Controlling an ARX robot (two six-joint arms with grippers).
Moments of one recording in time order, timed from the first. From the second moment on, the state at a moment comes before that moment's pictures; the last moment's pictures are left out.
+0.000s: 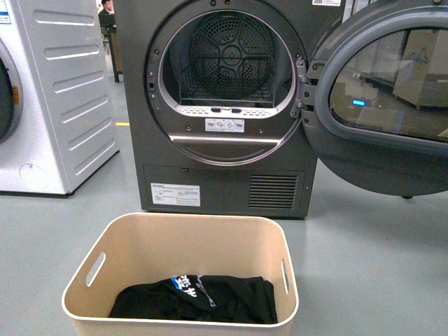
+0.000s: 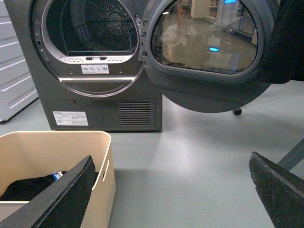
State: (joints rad) left arm 0.00 0.00 0.02 0.00 0.00 0.00; right arm 0.00 0.00 0.01 0.00 0.00 0.00
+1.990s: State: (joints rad) left arm 0.04 2.41 1.56 -0.15 0.03 0.04; right arm 0.30 2.40 1.48 0.01 0.11 -0.10
